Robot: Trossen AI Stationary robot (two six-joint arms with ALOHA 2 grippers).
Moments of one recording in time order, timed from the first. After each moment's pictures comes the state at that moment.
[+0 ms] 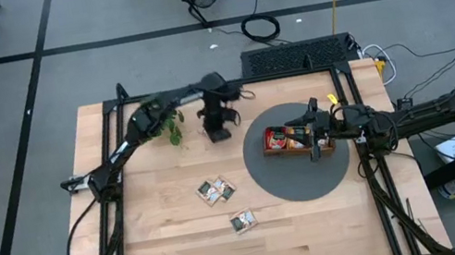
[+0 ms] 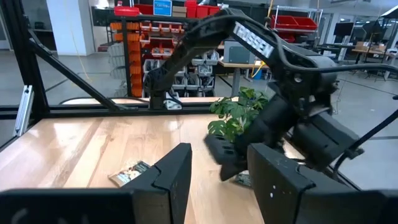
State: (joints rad) left arm 0.50 2.52 2.15 -1.57 0.39 0.22; right arm -0.05 0.73 0.26 0.47 0.13 -0.03
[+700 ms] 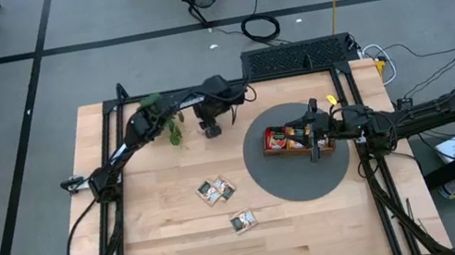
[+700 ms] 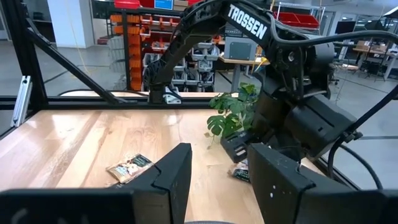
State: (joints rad) left arm 0.44 2.47 2.13 -1.57 -0.34 0.06; right arm -0.05 0.73 0.26 0.44 0.13 -0.05
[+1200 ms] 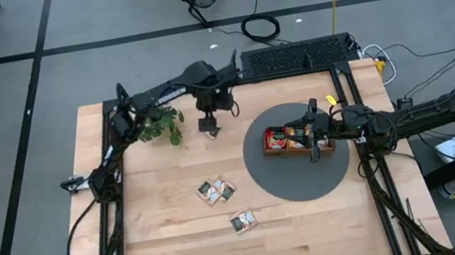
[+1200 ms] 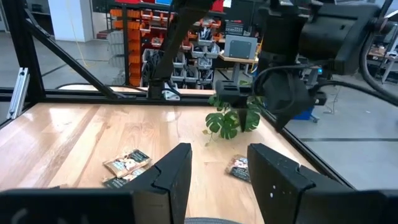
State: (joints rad) left arm 0.45 2.26 2.13 -1.49 -0.05 0.56; right arm -0.05 0.73 0.26 0.43 0.13 -0.08
